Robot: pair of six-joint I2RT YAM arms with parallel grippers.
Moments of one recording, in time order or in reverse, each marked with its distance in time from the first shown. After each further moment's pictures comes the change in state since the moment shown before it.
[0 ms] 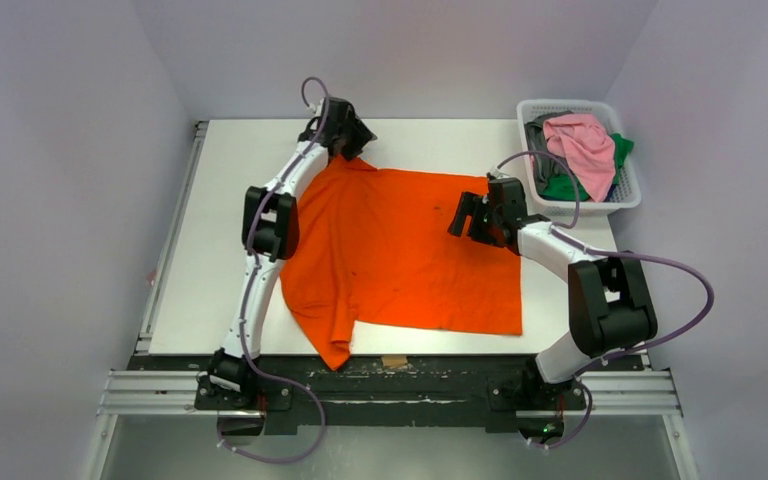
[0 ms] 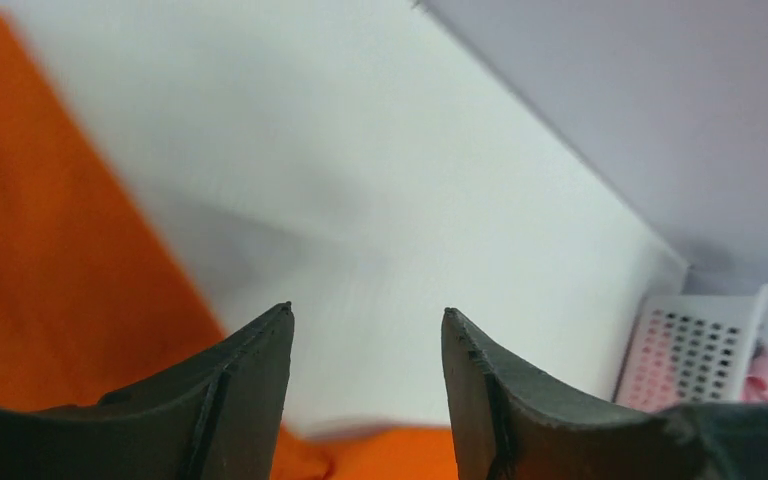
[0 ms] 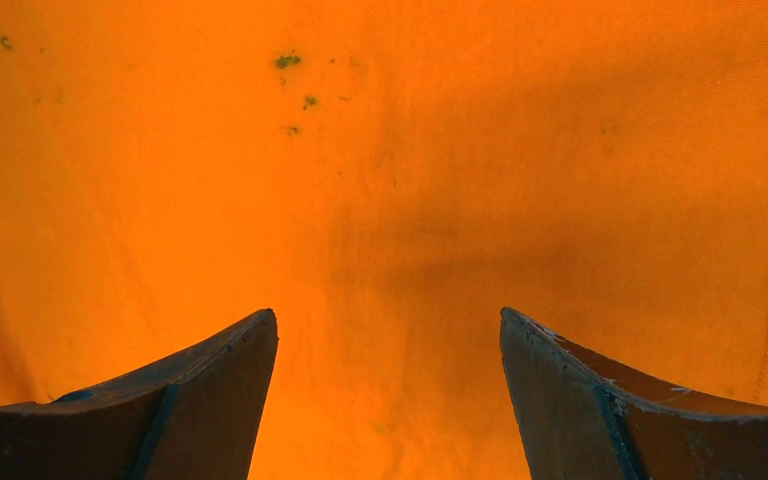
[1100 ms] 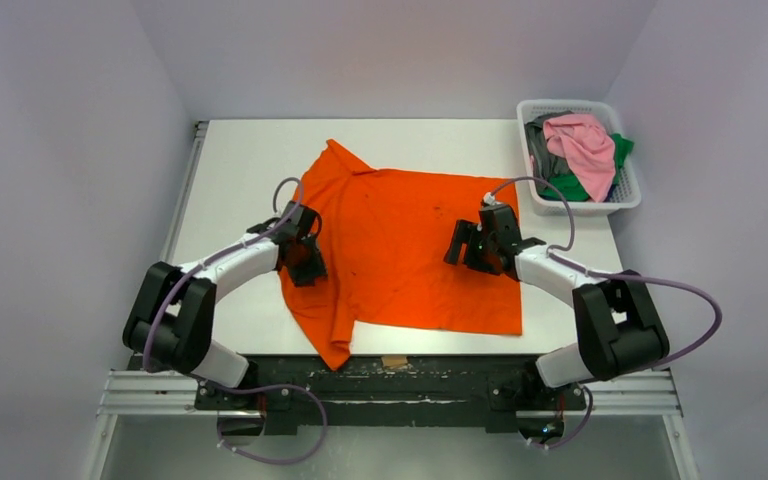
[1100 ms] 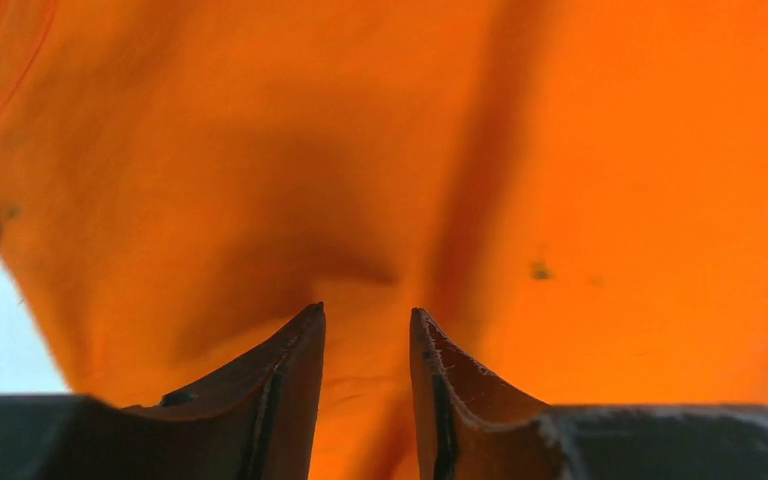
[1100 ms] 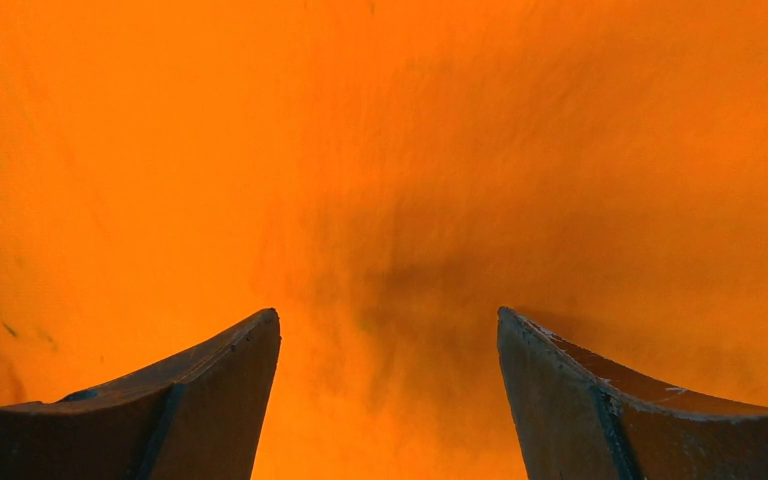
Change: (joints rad) left arm -0.098 -1.140 -1.511 -0.049 -0.040 0.202; right arm 0.075 -0.116 -0.166 -0.027 0.031 0.075
